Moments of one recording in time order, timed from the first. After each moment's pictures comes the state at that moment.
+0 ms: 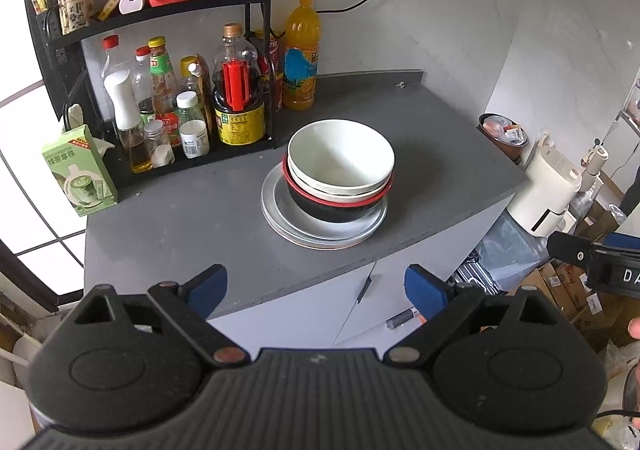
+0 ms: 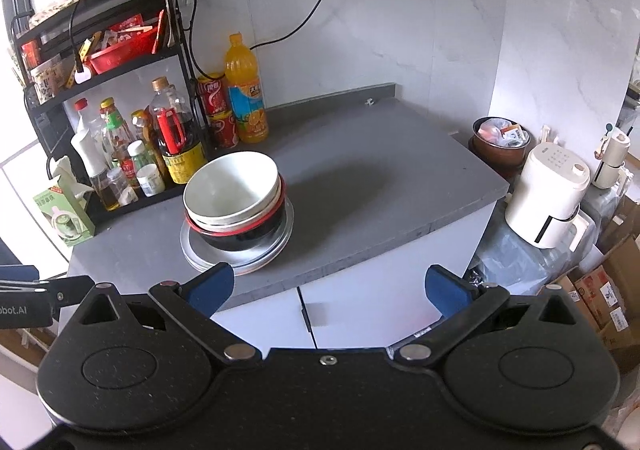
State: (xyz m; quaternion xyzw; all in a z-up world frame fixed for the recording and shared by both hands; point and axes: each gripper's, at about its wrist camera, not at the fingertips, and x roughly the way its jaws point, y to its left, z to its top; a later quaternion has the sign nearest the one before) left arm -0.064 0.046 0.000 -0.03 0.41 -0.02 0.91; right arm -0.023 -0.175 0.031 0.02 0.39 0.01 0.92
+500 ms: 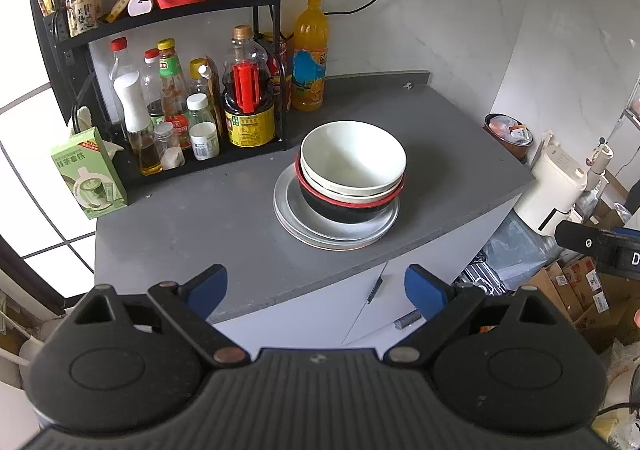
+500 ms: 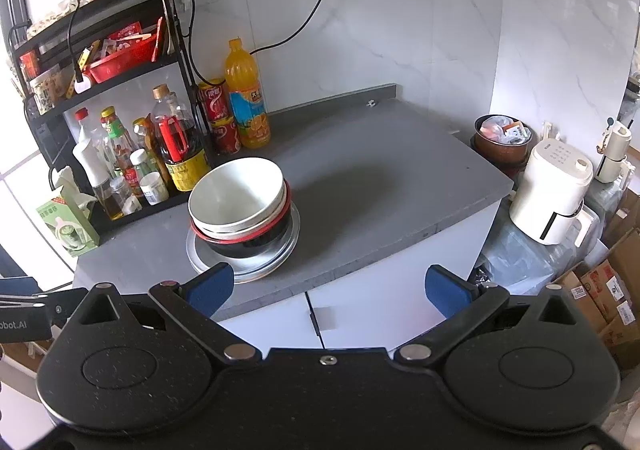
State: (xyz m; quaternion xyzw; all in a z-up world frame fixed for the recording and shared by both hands) left arm -0.065 0.057 0.001 -0.02 0.40 -0.01 0.91; right arm -0.022 -0.173 0.032 0.04 0.39 0.01 0.92
